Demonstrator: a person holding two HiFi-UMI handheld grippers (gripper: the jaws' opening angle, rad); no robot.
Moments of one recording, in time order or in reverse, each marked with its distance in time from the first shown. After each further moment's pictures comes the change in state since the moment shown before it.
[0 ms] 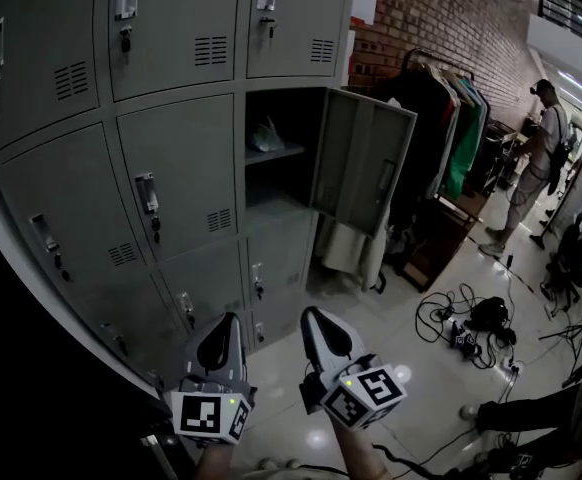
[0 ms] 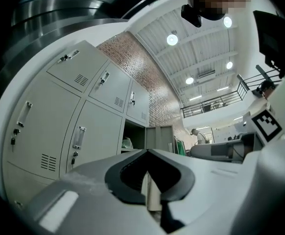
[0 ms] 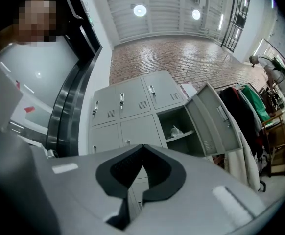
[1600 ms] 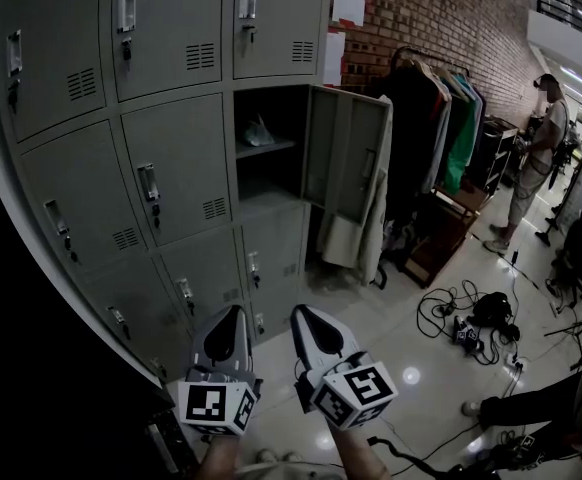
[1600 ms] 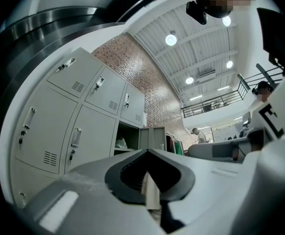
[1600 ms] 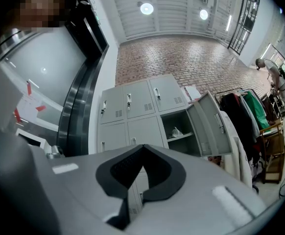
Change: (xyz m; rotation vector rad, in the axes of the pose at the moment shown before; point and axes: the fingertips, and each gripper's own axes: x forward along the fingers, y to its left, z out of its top) left arm -0.035 -0.069 0.007 0.001 0.000 0.017; right arm -0.070 0.018 0.014 -0.060 0.034 0.023
